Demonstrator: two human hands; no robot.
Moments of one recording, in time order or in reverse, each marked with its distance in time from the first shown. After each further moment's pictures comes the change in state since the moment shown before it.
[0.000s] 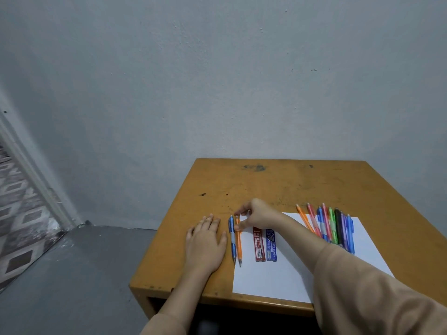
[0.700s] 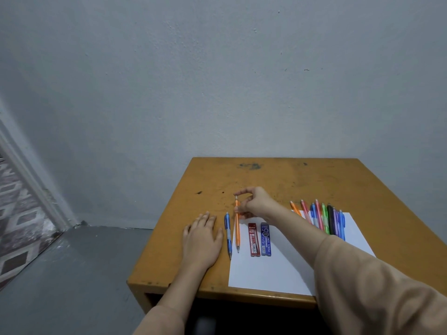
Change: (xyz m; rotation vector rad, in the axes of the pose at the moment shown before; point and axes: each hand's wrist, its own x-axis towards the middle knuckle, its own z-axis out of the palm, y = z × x) left_hand -0.001 0.001 -0.002 -0.027 0.001 -0.005; right_hand -0.018 -0.014 -0.011 0.671 0.072 0.107
